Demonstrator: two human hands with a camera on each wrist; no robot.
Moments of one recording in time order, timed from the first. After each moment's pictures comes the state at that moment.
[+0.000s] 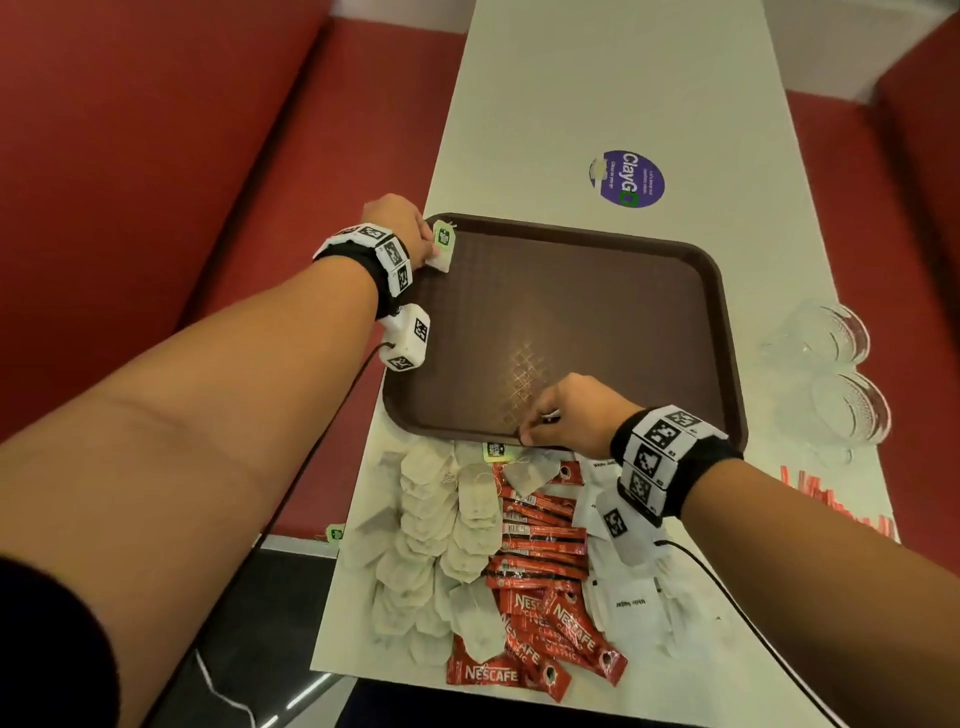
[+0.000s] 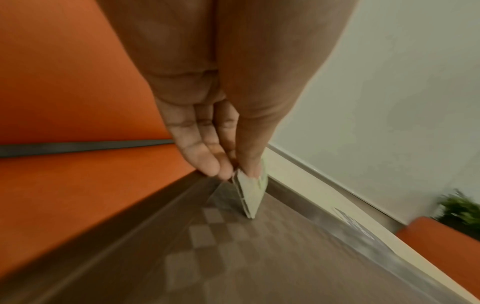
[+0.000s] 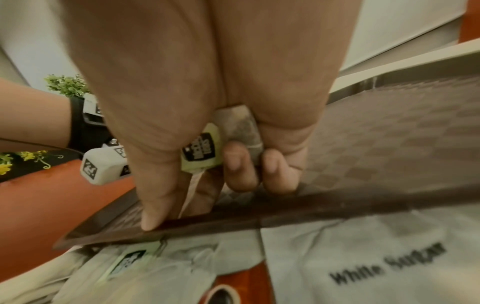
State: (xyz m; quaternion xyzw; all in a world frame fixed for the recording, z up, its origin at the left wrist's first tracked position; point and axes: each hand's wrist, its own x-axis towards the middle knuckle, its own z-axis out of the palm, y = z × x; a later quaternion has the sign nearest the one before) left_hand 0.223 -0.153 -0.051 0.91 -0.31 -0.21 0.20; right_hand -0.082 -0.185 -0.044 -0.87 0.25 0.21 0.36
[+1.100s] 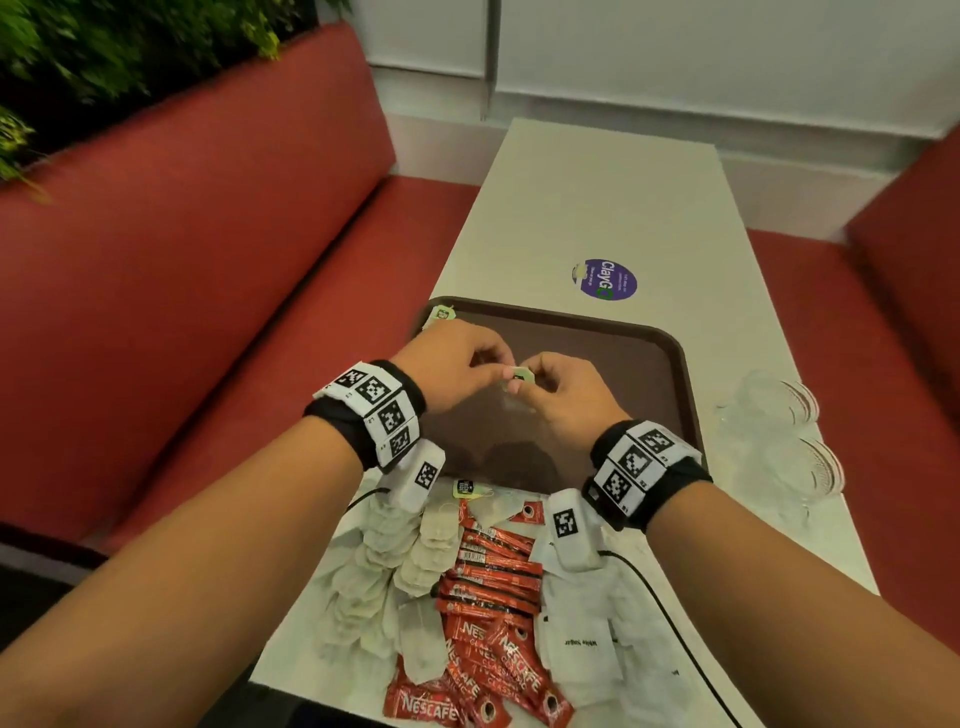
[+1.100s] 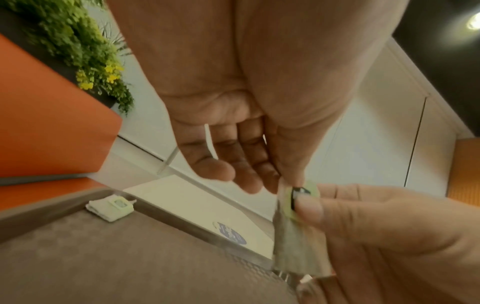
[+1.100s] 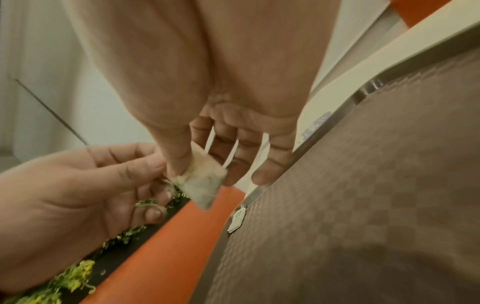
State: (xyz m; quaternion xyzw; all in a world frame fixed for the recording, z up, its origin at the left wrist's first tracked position) left_hand 0.054 -0.079 0.028 0.78 -0.54 -0.15 0.26; right_hand -0.095 -0.194 -0.006 -0.82 0.26 -0.15 0.50
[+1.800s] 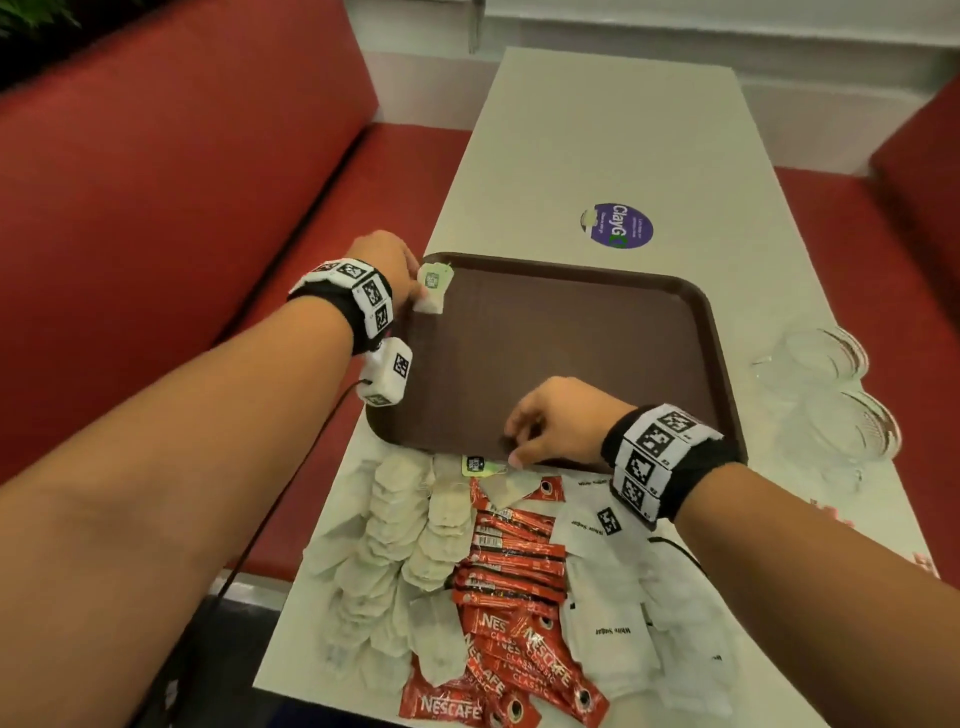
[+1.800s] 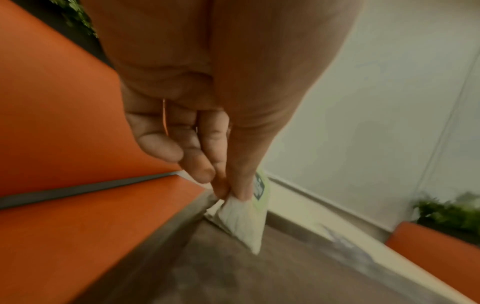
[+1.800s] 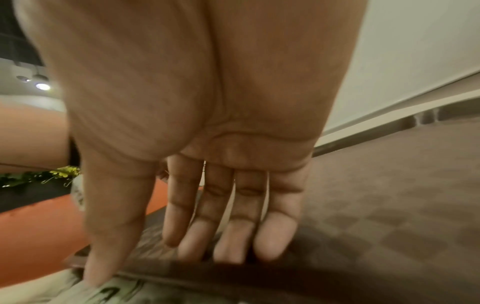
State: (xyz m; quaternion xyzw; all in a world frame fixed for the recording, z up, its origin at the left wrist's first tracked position) left_hand 0.175 -0.118 -0.016 0.93 -0.30 -0.12 0.17; right_hand -0.093 -0.197 -0.040 -0.92 0.17 0.19 0.31
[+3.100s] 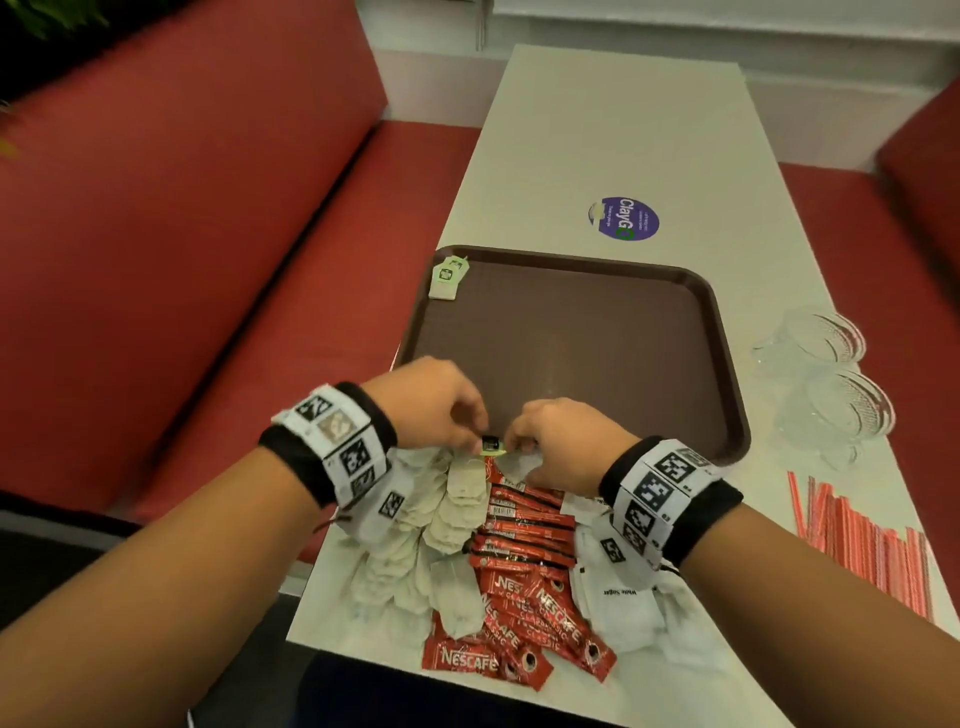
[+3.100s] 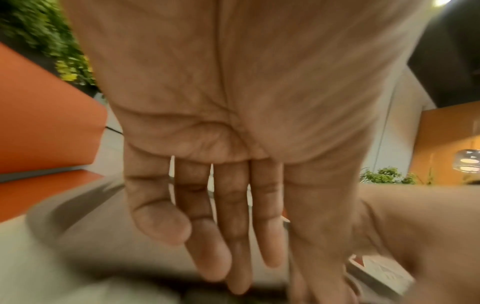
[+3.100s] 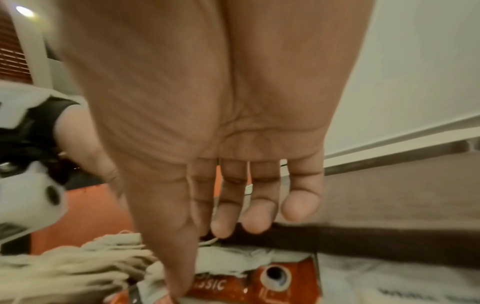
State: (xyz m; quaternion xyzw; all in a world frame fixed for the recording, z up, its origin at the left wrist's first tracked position) left_hand 0.048 -0.019 -0.009 0.76 -0.58 -0.27 0.04; right_hand -0.115 -0.144 -0.035 -0.96 0.11 0.18 0.18
